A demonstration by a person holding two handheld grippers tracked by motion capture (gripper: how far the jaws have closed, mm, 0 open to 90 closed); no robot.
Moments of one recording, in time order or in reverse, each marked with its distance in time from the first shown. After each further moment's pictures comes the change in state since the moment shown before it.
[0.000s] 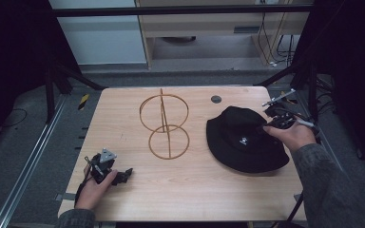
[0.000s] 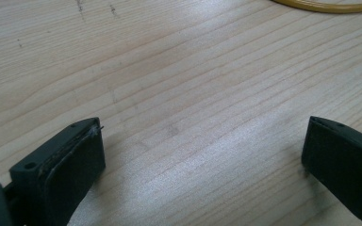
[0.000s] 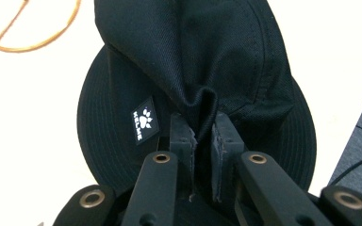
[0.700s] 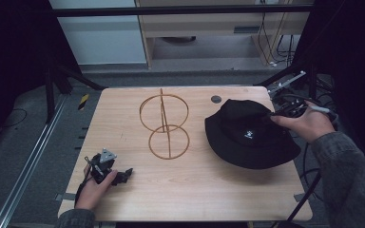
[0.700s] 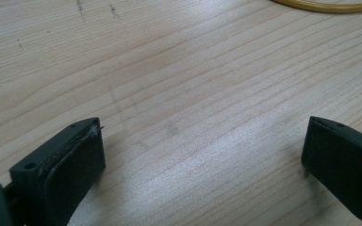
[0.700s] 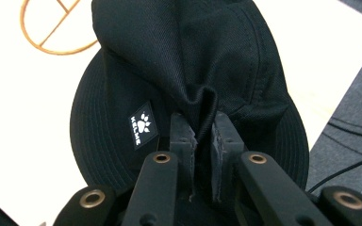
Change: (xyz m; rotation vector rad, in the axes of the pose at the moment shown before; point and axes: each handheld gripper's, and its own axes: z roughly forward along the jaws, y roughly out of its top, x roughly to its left) left arm 0.000 0.000 0.000 -0.004 0.001 -0.001; right arm 0.013 0.026 -0.065 -0.005 -0.001 -0.102
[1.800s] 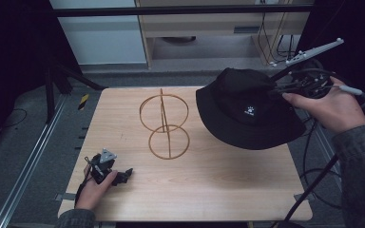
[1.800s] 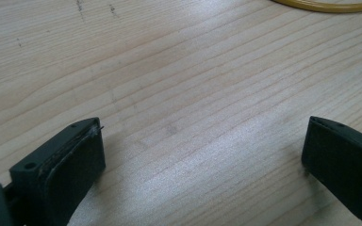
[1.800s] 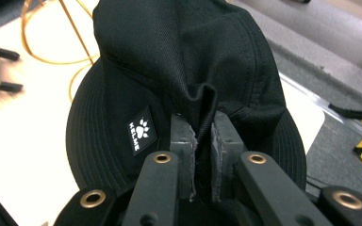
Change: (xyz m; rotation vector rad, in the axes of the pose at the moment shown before) left arm 0.000 0.000 0.000 0.002 0.000 0.000; right arm 0.024 0.029 -0.093 -0.258 -0.018 -0.083
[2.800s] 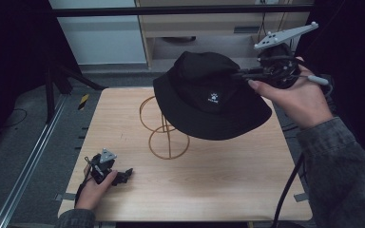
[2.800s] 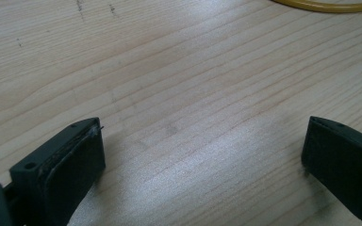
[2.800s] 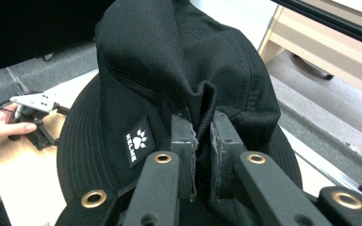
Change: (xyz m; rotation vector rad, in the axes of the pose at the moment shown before) left arm 0.000 0.000 0.000 0.002 0.000 0.001; right arm 0.063 0.059 0.004 -0.219 0.104 -0.106
